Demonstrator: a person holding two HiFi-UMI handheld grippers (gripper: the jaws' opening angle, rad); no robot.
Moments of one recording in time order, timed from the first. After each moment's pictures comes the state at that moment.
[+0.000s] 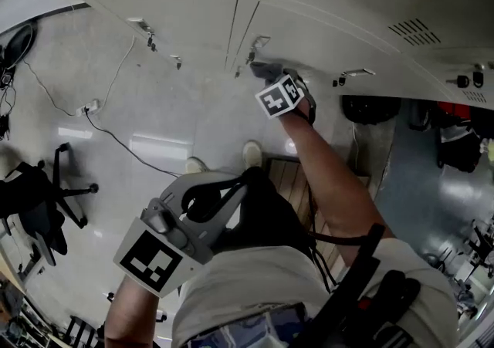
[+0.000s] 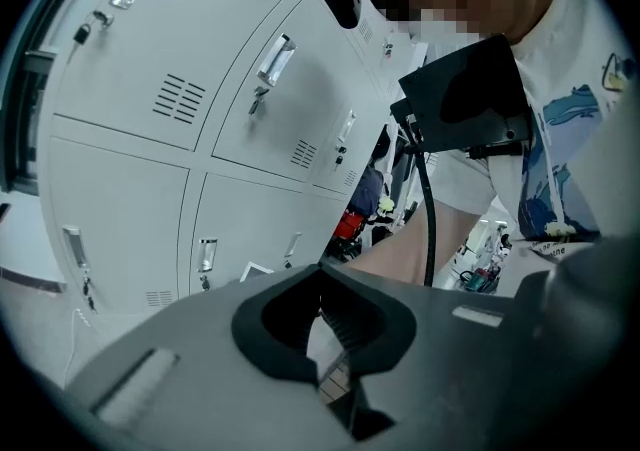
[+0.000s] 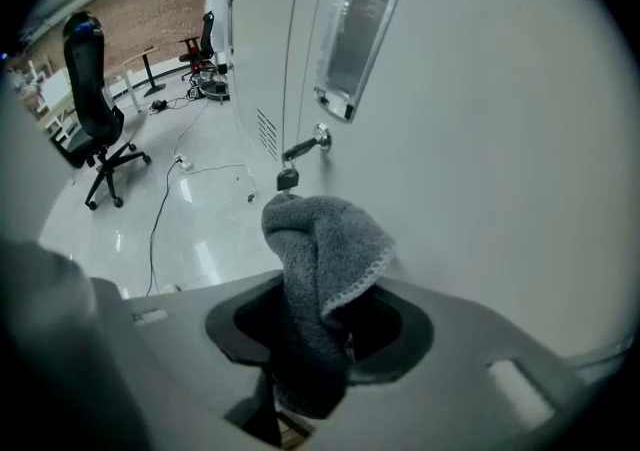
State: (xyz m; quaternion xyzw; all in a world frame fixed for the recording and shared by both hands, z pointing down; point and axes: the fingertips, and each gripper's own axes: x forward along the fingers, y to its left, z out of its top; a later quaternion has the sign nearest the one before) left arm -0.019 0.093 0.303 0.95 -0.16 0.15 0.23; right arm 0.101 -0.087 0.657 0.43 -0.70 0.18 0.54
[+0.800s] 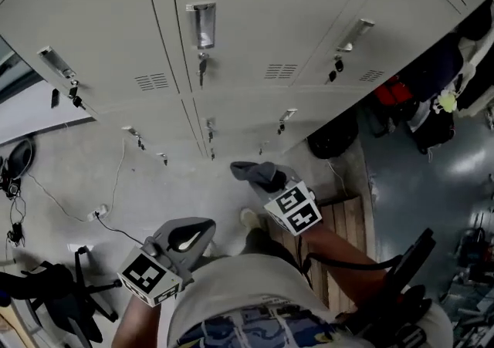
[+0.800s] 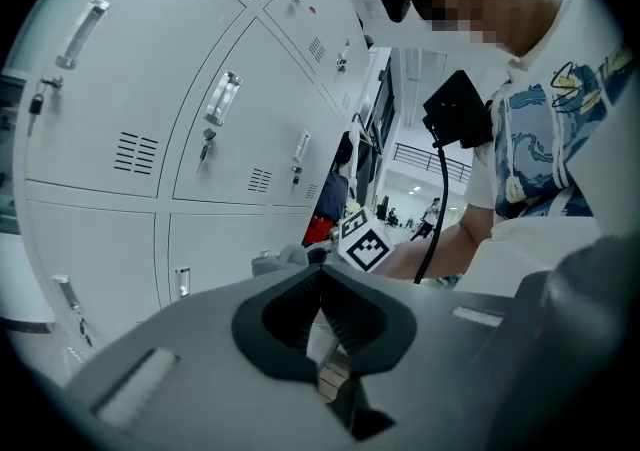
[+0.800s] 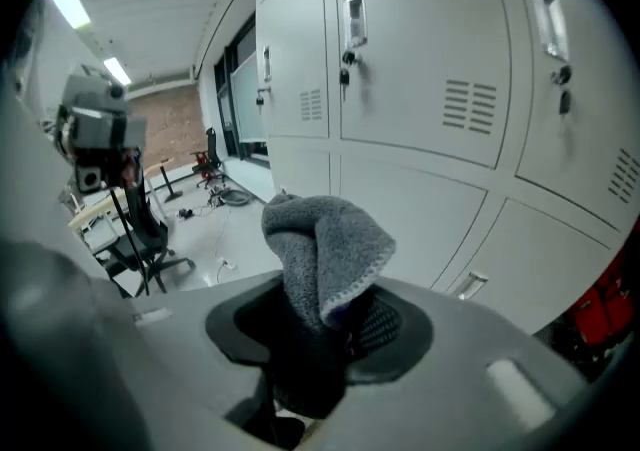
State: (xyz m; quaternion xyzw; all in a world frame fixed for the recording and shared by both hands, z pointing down) left arm -0.029 0.136 0.239 0.96 -0.10 0.13 0.20; right arm 0.094 0.073 0.378 0.49 -0.79 0.21 0.31
